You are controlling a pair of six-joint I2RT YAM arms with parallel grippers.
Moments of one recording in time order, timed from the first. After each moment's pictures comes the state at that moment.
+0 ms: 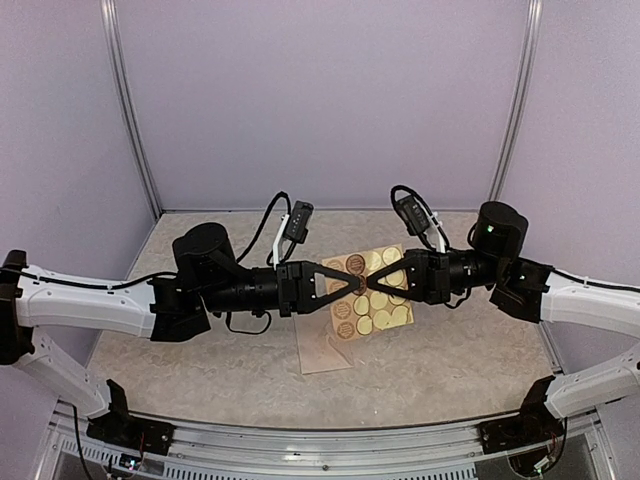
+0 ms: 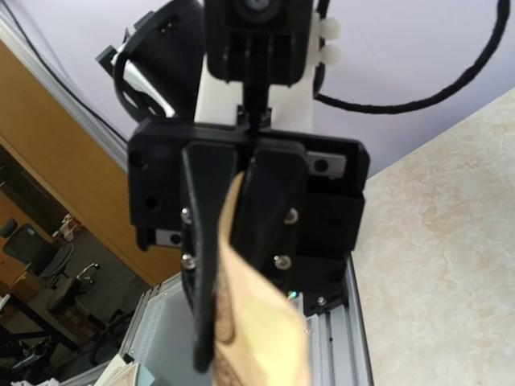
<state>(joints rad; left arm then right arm) -1.10 1.41 0.88 0.63 0.42 -0.76 0.77 1.15 0.76 0.40 -0.92 0.62</state>
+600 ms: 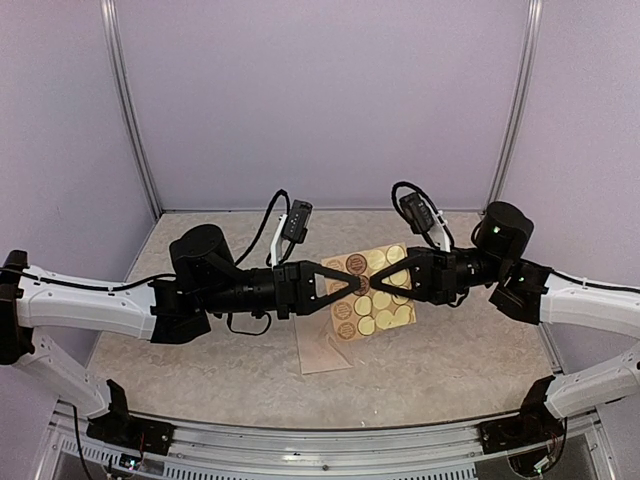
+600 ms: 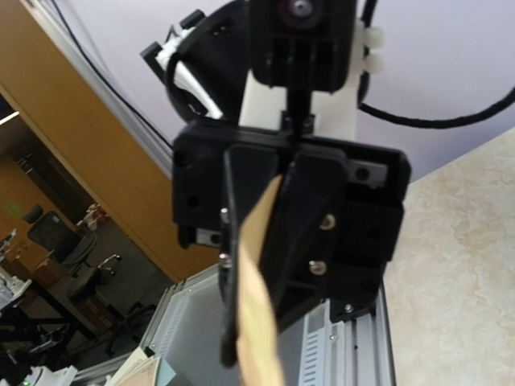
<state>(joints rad) -1.11 1.41 0.87 0.69 0.44 -0.74 0.78 1.15 0.74 0.50 -0.98 0.67</state>
